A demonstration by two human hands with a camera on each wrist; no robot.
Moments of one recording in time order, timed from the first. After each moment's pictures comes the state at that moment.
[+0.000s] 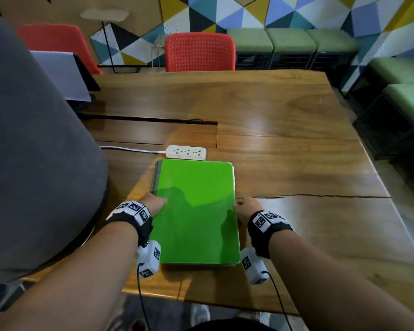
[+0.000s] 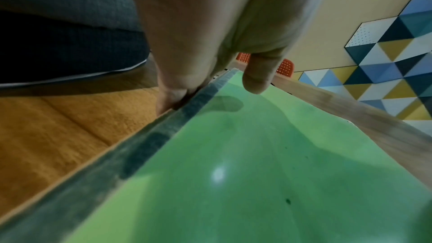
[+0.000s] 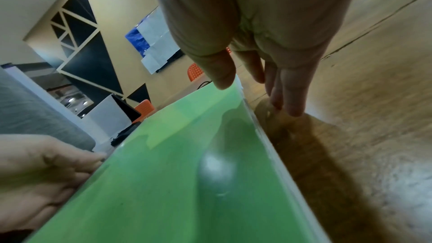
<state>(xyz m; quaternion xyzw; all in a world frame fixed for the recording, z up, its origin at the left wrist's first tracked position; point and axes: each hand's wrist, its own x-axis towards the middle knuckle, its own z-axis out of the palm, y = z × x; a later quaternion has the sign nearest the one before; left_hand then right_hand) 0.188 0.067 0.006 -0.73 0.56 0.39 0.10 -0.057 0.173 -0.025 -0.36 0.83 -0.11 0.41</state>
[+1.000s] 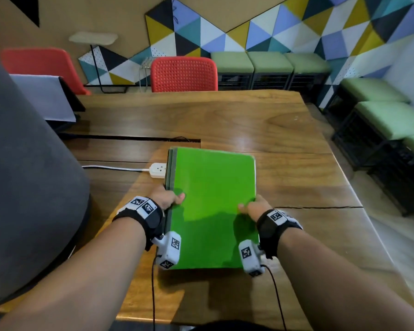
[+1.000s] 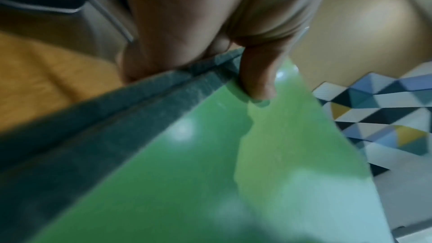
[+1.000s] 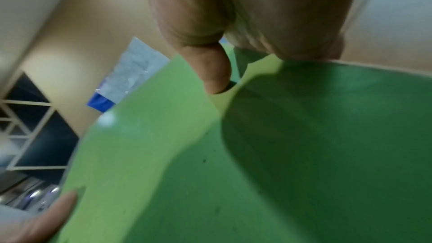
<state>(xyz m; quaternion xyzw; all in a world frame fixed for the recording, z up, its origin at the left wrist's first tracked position) 0.112 0.051 0.025 -0.64 0.48 0.59 -0.09 -0.124 0.184 0.024 -0.18 0.81 -0.32 0.47</state>
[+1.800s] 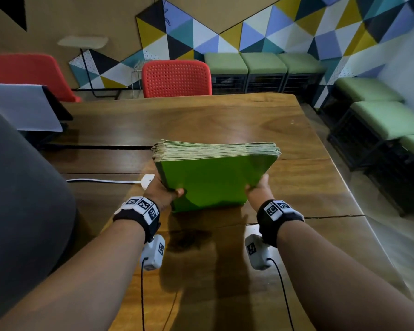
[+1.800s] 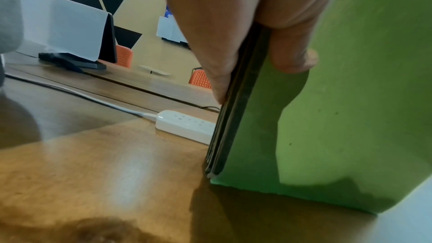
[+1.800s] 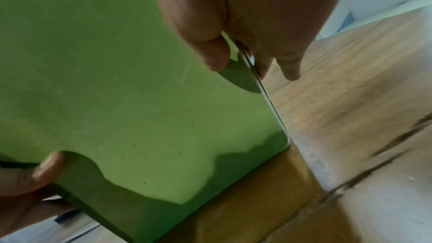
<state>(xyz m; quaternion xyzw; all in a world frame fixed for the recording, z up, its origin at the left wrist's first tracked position) 0.080 0.022 0.055 -0.54 0.64 0.50 -0.21 -0.158 0.129 0.050 -0.25 0.80 -0.42 0.35</state>
